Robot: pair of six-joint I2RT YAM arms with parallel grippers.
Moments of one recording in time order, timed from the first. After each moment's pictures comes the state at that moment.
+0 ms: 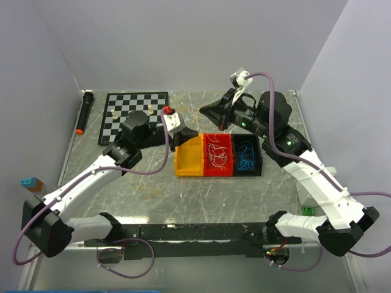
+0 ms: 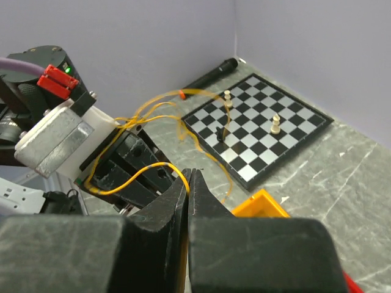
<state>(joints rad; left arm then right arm) -0.63 1.19 1.01 0.13 0.64 0.20 0.65 1.15 1.41 -0.24 -0.33 0.17</state>
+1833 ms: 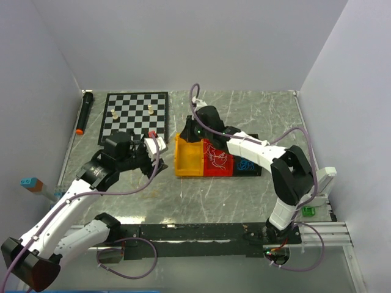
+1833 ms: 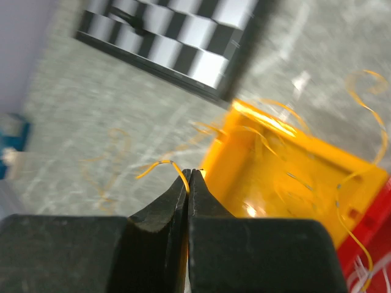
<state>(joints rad) -0.51 0.88 0.86 -0.46 0.44 0.40 0.67 1.72 1.24 -0.01 -0.17 0.49</state>
